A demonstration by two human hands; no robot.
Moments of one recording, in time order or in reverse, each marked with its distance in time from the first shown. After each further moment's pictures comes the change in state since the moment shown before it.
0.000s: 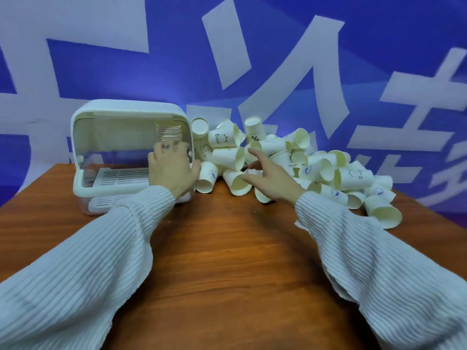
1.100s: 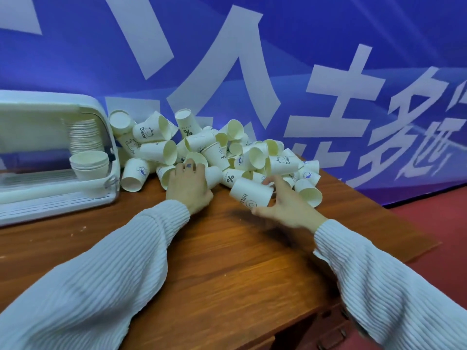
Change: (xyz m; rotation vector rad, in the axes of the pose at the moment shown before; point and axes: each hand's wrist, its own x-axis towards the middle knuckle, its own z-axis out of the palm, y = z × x) left_hand -0.043 0.179 0.081 0.063 -0.207 0.267; right_hand -0.136 0.126 -0.095 -0.096 0.023 0.235
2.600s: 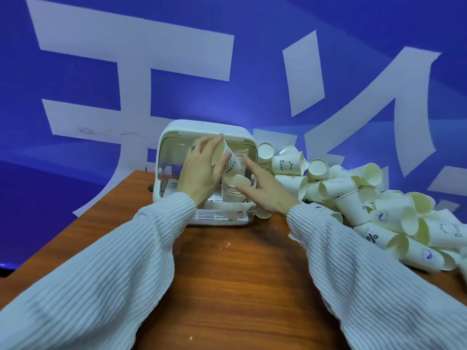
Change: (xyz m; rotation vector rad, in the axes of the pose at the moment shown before) left_hand -0.043 -0.263 -0.114 -0.435 0.518 -0.186; right_hand 0.161 -0.274 0.167 0.051 -0.089 -0.601
